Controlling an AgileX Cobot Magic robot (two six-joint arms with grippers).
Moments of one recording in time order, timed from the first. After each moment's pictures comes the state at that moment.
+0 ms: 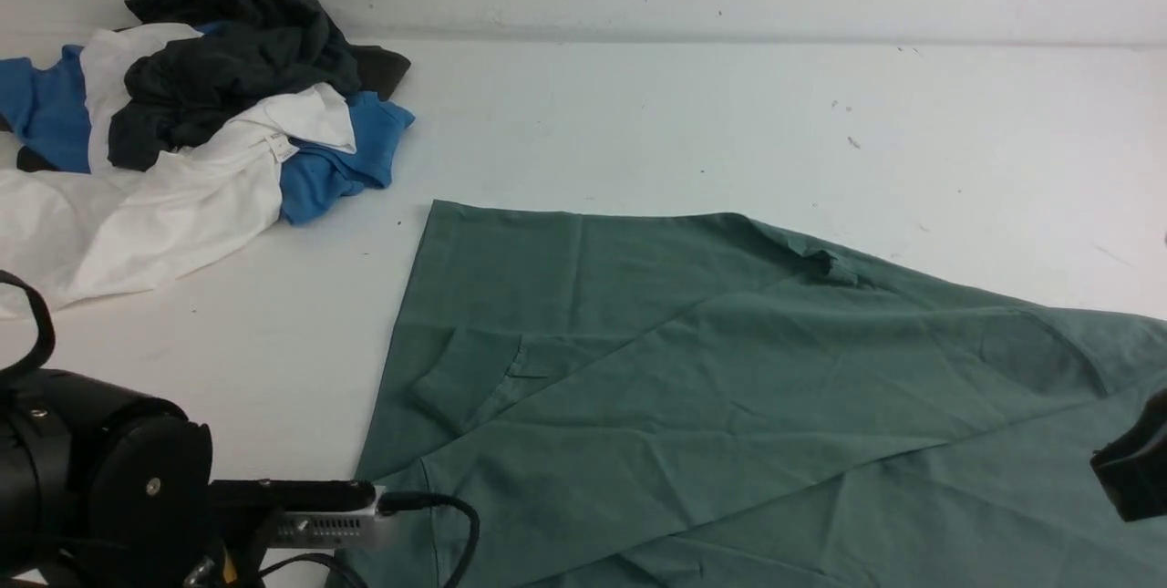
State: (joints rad) right arm 0.32 1.03 -0.94 0.08 1.25 -0.05; left arm -0.49 1.37 -0.59 -0.19 0.97 -0.33
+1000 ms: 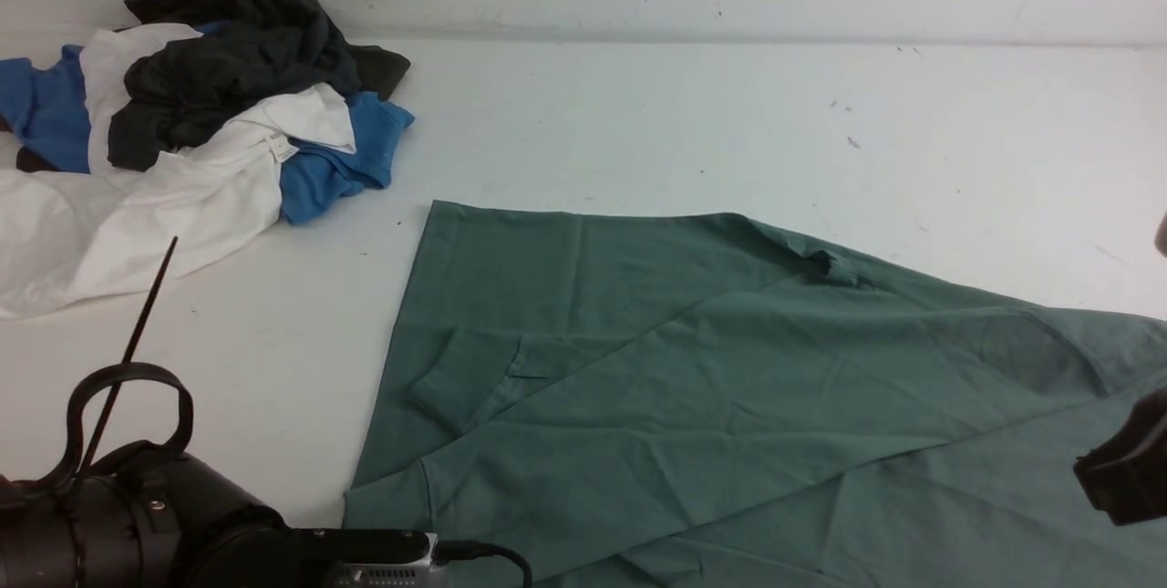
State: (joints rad) right arm 0.32 1.03 -0.94 0.13 1.25 -0.07; left arm -0.67 1.45 -0.53 -0.16 0.81 -0.57
